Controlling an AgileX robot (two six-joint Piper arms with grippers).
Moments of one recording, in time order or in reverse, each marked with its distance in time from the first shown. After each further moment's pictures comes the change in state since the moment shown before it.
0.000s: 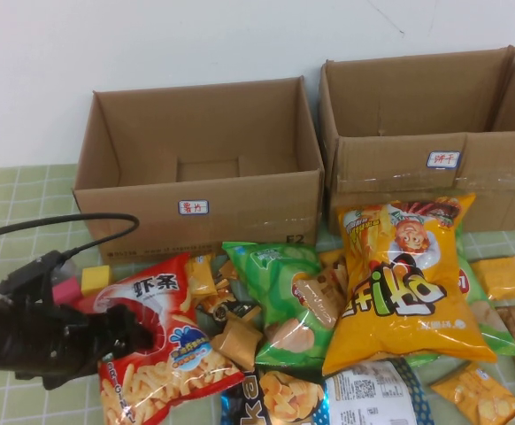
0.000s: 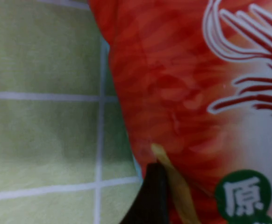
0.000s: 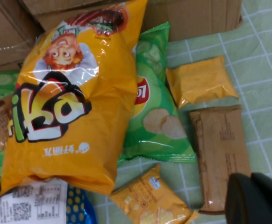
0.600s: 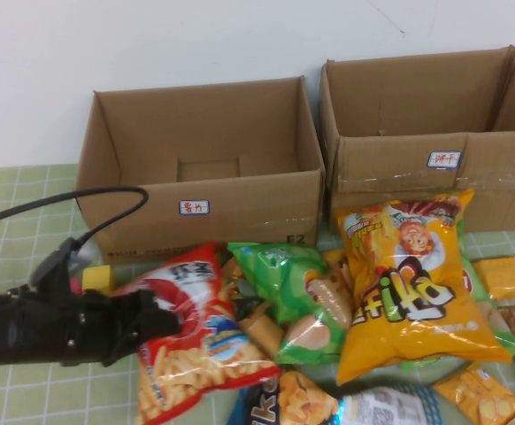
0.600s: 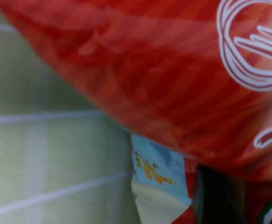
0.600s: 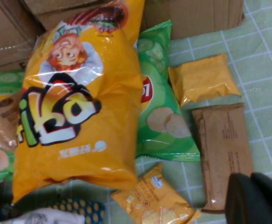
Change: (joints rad) right arm 0.000 0.000 0.008 0.014 -0.008 0.000; left arm 0.002 0.029 0.000 -0.387 0.237 0.342
